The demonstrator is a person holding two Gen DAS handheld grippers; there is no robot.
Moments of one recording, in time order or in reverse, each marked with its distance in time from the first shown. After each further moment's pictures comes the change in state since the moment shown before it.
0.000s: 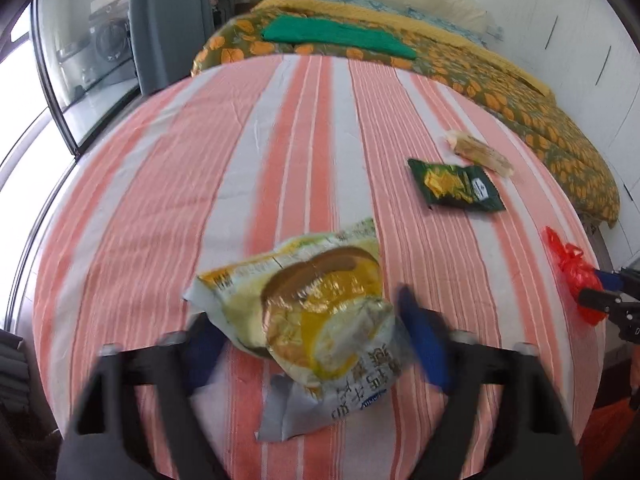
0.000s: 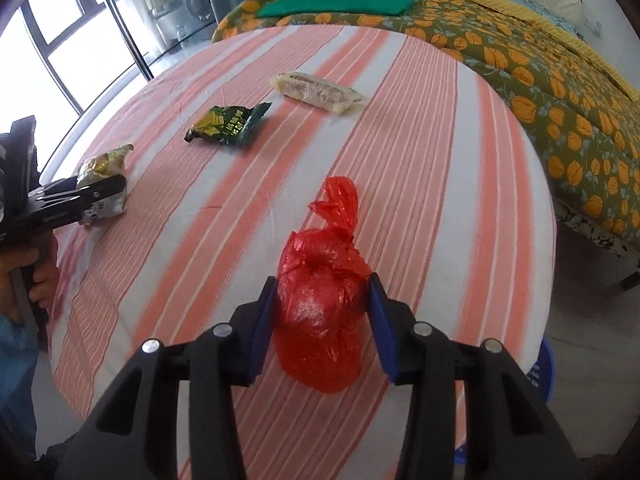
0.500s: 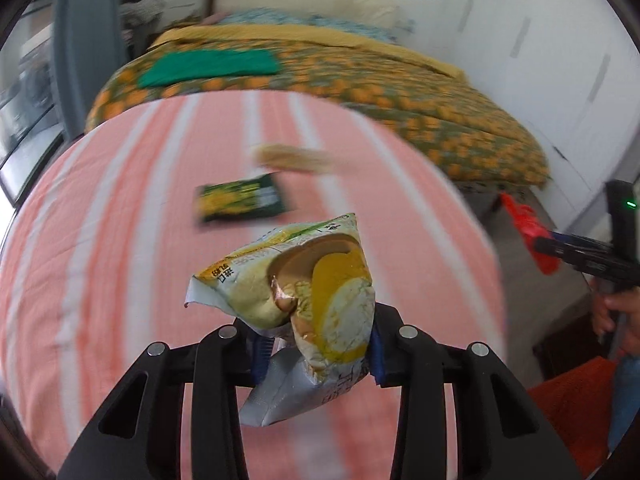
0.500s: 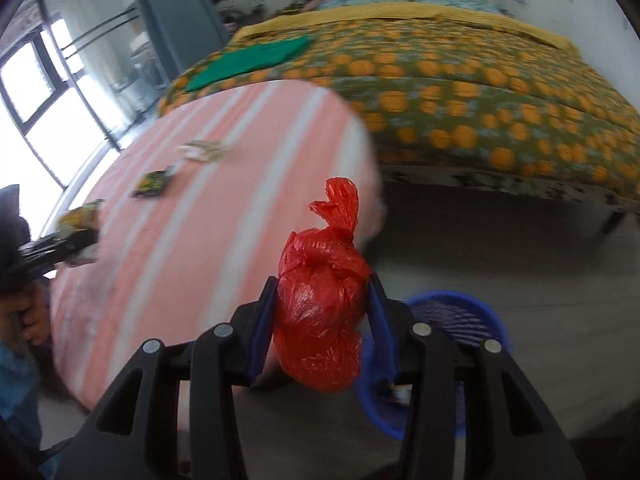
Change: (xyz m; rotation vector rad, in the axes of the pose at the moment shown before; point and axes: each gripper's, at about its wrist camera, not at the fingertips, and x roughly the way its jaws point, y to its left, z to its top) left arm -0.055 -0.148 -0.012 0.194 -0.067 -0.242; right arm -0.093 -0.148 -0.068 0.225 -0.153 -0.073
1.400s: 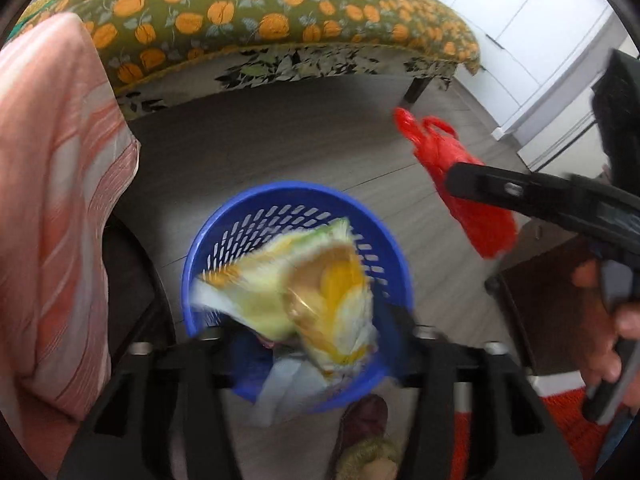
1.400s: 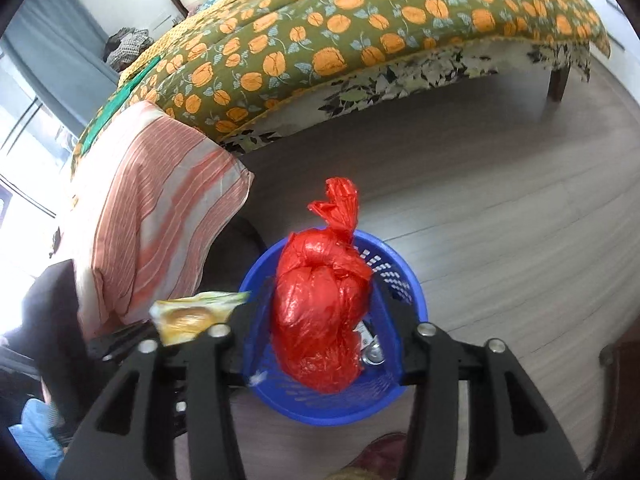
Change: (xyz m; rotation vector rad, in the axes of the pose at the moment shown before) left arm 0.260 -0.301 -0.041 0.166 0.313 -0.214; right arm 0.033 -0.203 -0.081 0.393 0.061 -0.011
